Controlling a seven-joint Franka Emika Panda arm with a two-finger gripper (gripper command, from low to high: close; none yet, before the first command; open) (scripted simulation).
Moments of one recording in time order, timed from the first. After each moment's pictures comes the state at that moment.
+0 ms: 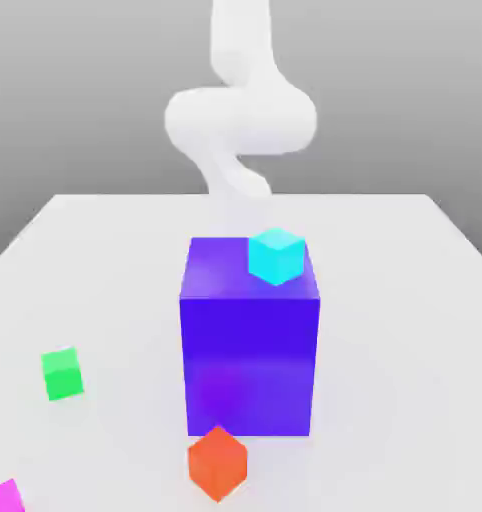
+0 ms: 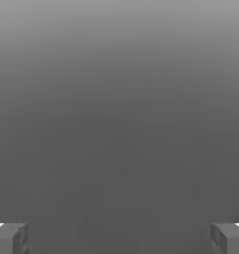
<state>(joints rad) -0.03 -0.71 -0.01 -2.29 0.00 2.32 0.84</state>
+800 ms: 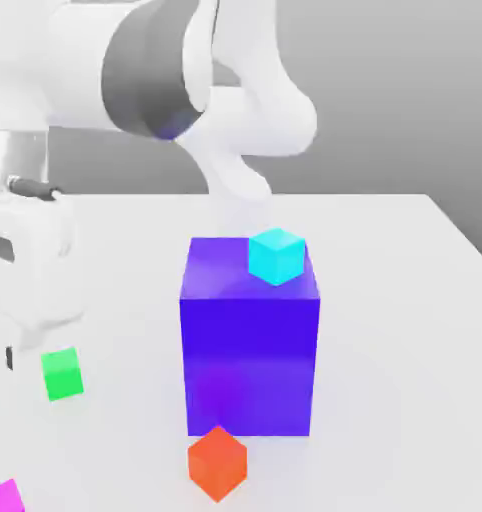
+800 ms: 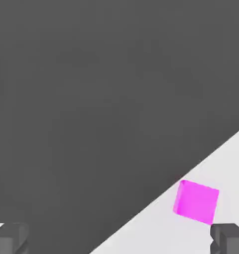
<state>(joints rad) -0.25 0.17 -0.11 -2.15 0.04 2.51 1.14</state>
